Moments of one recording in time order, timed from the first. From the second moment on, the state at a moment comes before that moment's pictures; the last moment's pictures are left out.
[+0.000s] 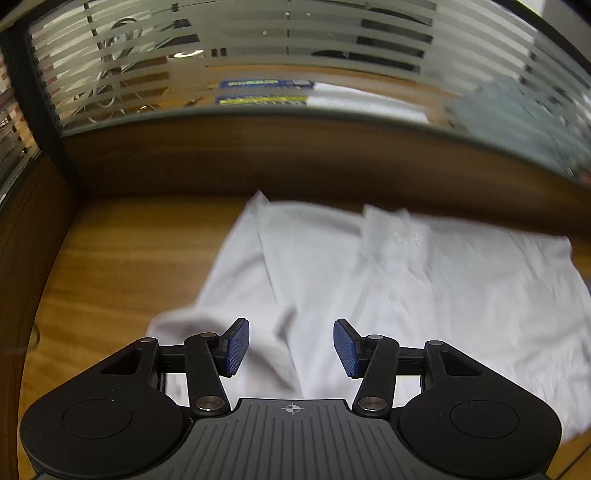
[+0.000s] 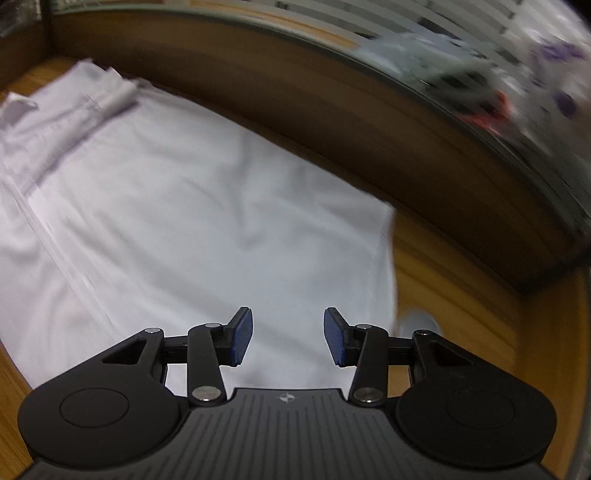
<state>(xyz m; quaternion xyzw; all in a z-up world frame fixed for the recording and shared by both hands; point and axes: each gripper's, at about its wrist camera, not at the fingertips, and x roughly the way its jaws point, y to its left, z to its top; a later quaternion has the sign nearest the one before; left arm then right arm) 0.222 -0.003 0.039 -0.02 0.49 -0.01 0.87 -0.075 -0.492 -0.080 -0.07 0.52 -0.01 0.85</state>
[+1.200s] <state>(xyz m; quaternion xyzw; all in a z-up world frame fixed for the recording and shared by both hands) 0.385 0.019 -0.061 -0.14 0.52 0.02 0.84 0.156 -0.511 -0.143 -0.09 0.53 0.17 0.83</state>
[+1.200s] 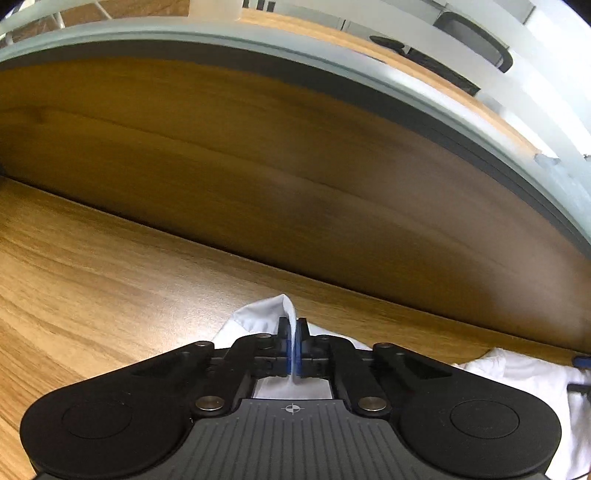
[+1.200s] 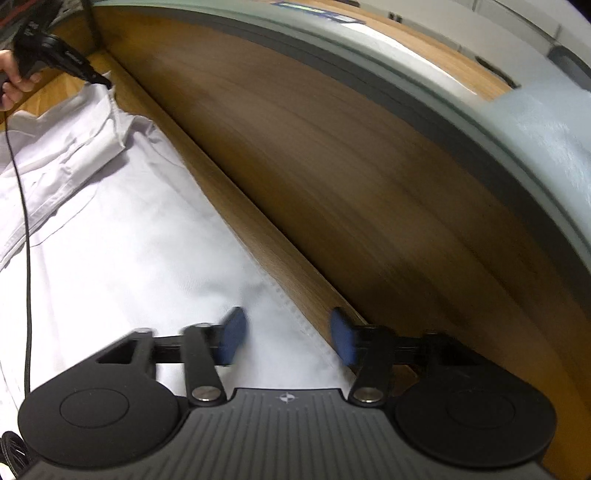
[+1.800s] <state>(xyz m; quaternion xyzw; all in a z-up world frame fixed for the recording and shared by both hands) 0.245 0.032 0.050 -0.18 0.45 -0.04 0.87 0.039 -0.446 -0.039 -0.14 0.45 0.12 0.88</state>
